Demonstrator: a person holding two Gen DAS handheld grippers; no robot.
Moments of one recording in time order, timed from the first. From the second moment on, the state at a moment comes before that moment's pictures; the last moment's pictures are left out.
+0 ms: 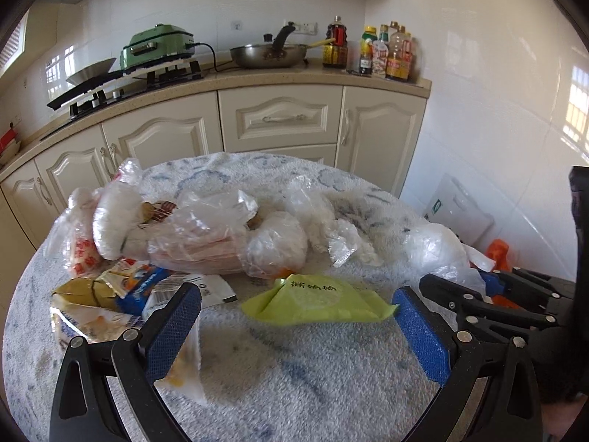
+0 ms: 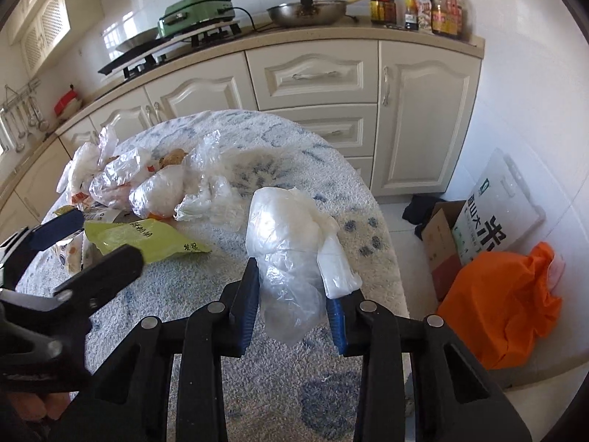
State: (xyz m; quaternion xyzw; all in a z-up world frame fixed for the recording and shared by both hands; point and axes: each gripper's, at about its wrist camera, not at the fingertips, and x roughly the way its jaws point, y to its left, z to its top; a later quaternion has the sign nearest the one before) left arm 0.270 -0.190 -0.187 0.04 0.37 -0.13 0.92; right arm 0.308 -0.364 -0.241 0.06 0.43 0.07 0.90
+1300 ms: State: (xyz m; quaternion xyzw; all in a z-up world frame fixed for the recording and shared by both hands) left arm 0.148 -0.098 -0.129 -0.02 0.27 -0.17 0.95; right arm 0.220 -0.309 -0.150 0.06 0.35 0.12 0.93
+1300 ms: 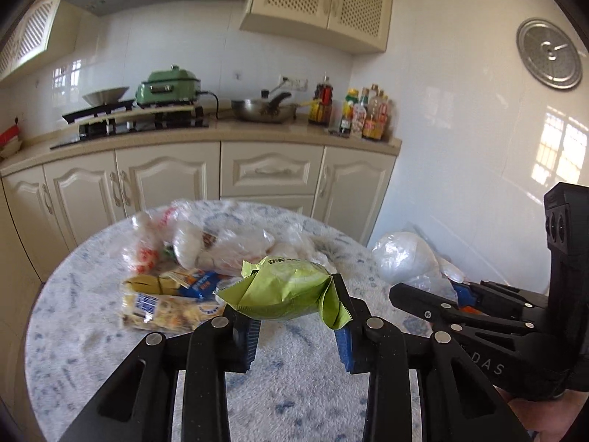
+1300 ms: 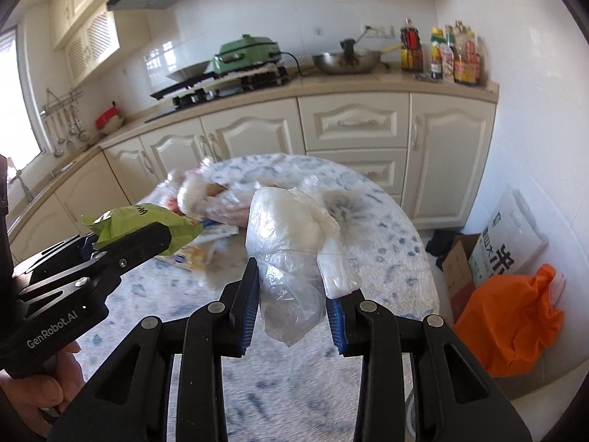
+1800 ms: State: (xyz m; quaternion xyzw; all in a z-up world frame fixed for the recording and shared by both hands) left arm 0.079 -0.112 -0.095 -0.03 0.21 -0.22 0.95; right arm 0.160 -0.352 -0.088 0.08 0.27 0.10 0.95
